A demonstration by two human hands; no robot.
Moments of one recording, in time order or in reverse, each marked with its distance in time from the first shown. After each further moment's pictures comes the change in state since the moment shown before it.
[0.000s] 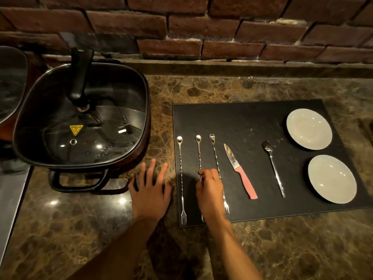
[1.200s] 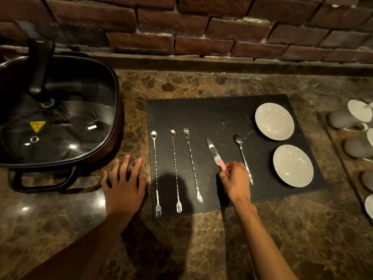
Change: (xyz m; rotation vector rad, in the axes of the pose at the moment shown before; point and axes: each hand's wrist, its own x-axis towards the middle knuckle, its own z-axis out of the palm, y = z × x) left_hand -0.001 -0.004 0.010 -0.003 0.051 0.006; right_hand 0.022 0.093 -0.103 -0.189 0.055 0.239
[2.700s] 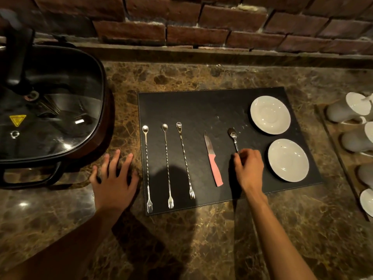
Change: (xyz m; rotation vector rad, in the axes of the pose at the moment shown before) left_hand -0.002 0.005 -0.006 0.029 0.045 -0.002; right_hand 0.032 0.045 -0.022 0.076 0.191 -0.011
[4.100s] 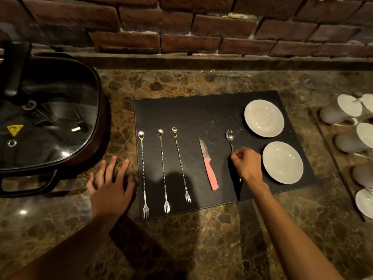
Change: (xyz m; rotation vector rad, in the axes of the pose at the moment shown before) left_hand 0.001 -0.004 0.003 0.002 -0.082 -0.031; right_hand 0.038 0.005 -0.011 0.022 -0.173 0.052
